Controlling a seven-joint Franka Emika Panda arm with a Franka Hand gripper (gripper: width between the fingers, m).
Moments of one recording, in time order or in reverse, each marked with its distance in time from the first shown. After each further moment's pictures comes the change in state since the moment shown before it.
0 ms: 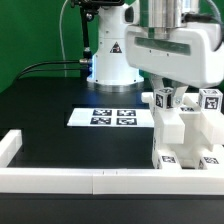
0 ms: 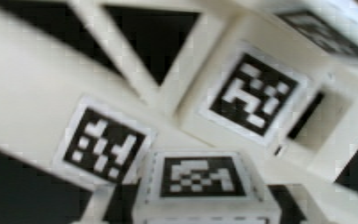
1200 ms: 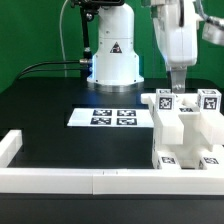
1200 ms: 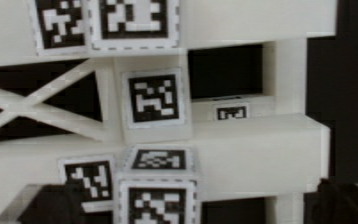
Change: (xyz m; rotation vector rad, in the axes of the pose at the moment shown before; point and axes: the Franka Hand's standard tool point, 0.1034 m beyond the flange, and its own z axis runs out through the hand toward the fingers) arm -0.006 -0.013 -0.033 0.062 -0.053 0.253
